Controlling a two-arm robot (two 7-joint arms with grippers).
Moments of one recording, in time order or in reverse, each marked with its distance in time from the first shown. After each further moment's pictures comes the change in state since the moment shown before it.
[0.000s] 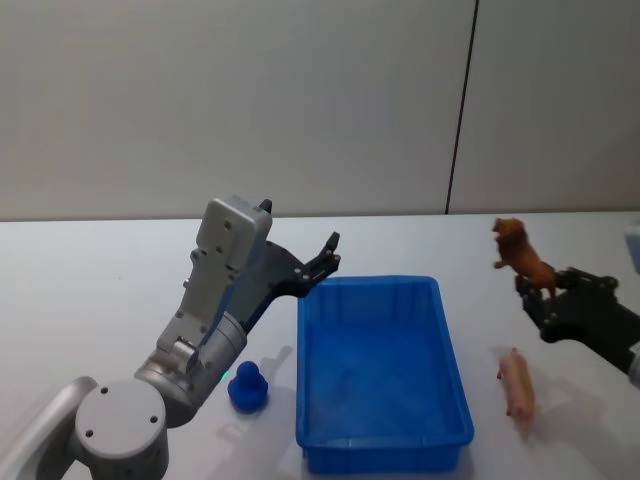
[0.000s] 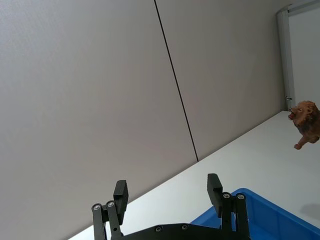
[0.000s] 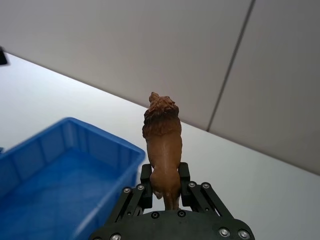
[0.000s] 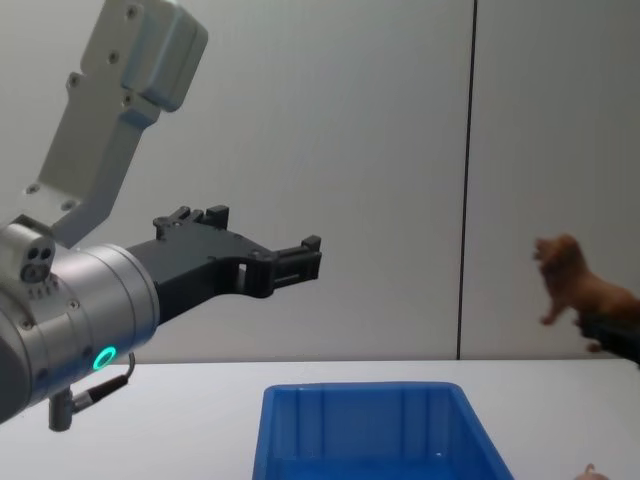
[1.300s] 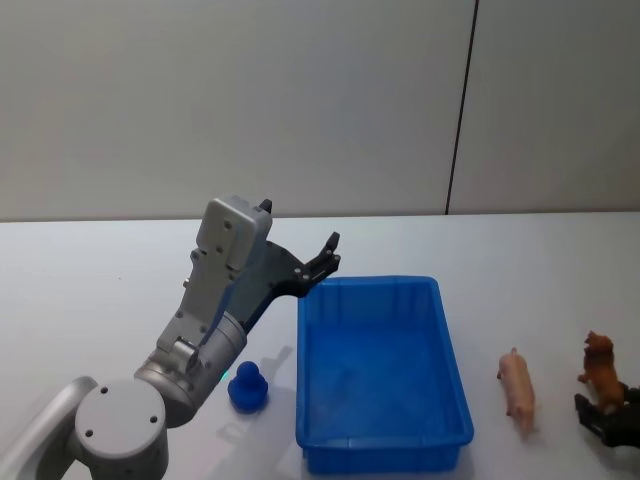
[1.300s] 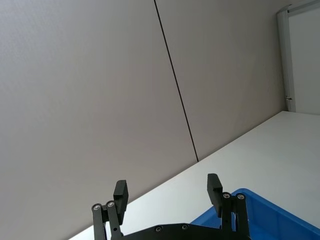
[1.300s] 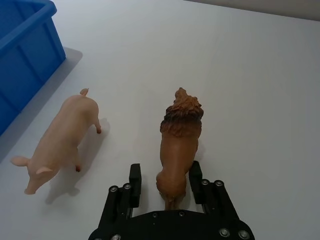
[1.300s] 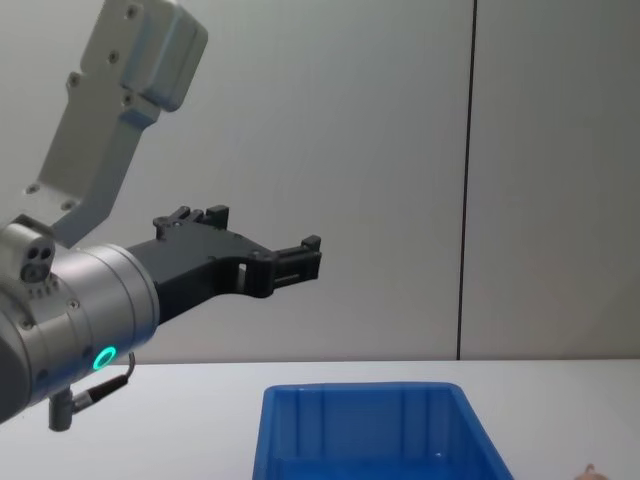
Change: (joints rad) left arm 0.000 0.000 0.000 0.000 0.000 0.000 0.000; right arm -0.114 0.049 0.033 0.128 0.094 0.156 -0.124
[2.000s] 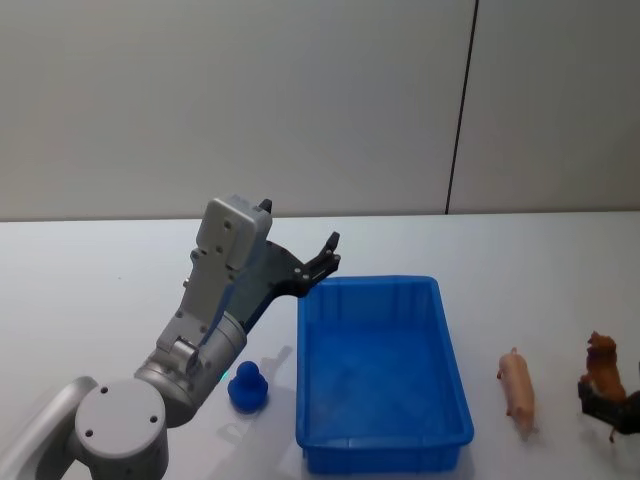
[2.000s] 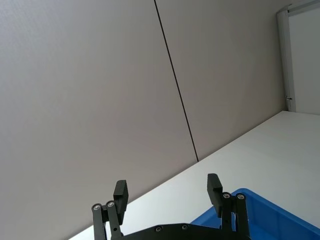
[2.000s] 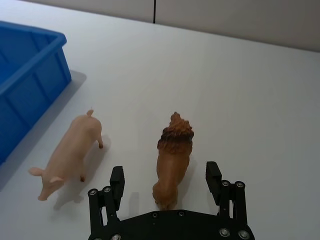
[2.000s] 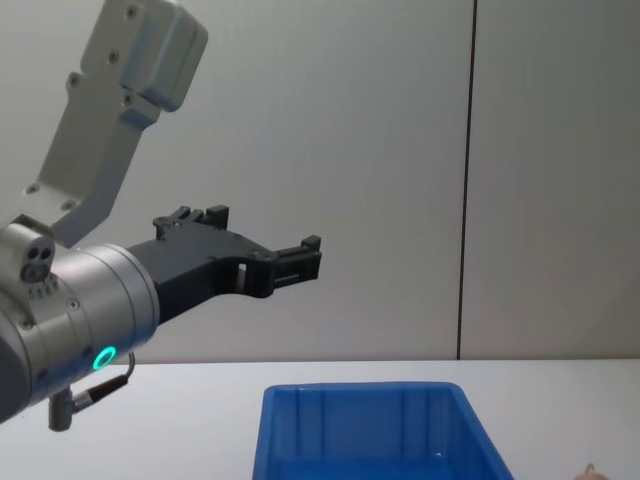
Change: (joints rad) left arm 0.000 0.000 0.000 0.000 0.000 0.000 0.000; right arm -0.055 0.038 0.028 -0.097 0.033 -0.038 -0.030
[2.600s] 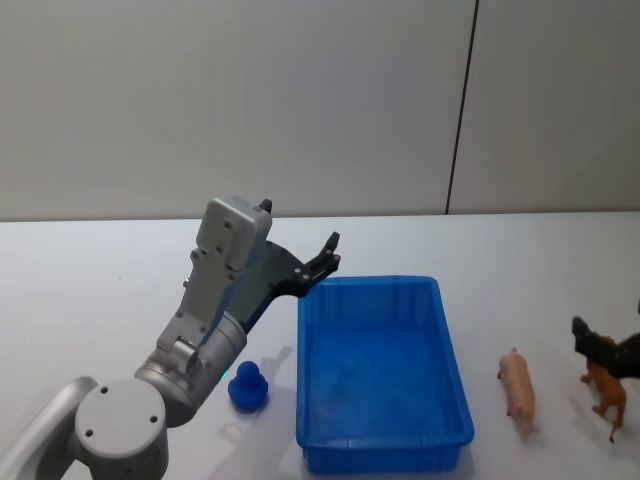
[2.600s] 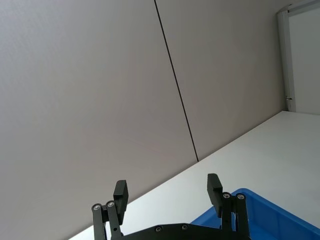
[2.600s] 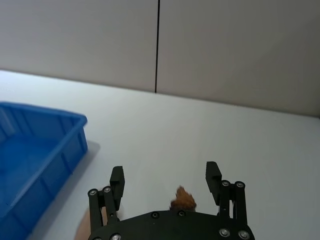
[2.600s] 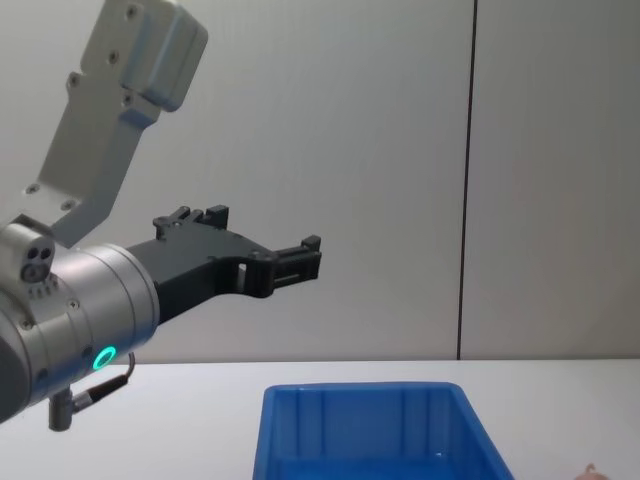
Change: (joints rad) left arm 0.000 0.000 0.000 0.000 0.000 0.000 0.000; right arm 0.010 -0.024 0.001 -0.088 0.035 -0.121 -0.067
